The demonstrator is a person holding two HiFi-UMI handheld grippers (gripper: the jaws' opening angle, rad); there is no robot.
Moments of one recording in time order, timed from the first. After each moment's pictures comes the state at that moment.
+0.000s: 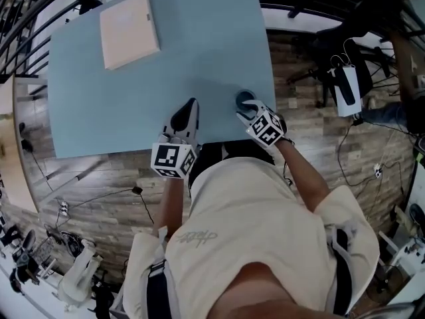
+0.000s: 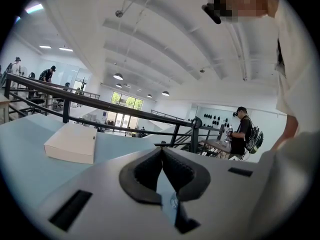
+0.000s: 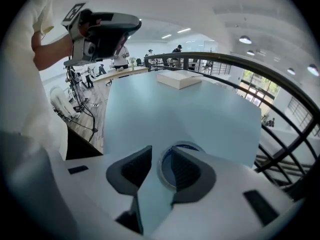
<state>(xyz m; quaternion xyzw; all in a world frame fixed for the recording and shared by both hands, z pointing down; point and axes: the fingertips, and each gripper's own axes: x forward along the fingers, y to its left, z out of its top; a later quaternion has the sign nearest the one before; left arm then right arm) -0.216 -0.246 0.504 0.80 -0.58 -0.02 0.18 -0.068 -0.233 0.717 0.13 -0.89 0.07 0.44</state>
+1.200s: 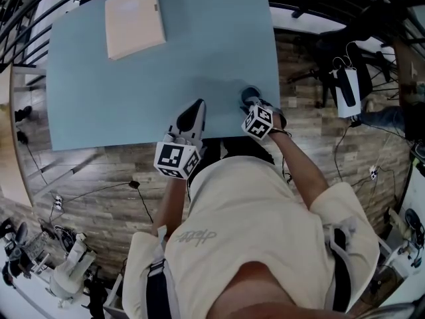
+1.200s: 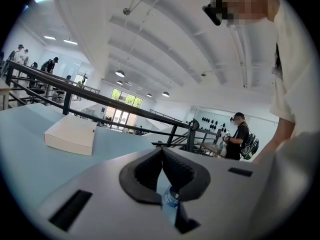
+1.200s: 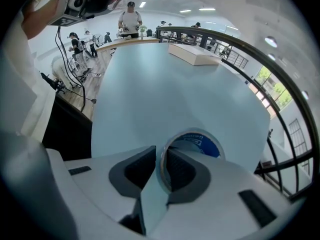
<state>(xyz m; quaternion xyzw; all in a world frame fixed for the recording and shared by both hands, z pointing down) -0.223 -0.226 0.512 0.80 -0.56 -0.04 0.21 -0.068 -0.228 0.776 0.09 -0.81 0.00 0.57</state>
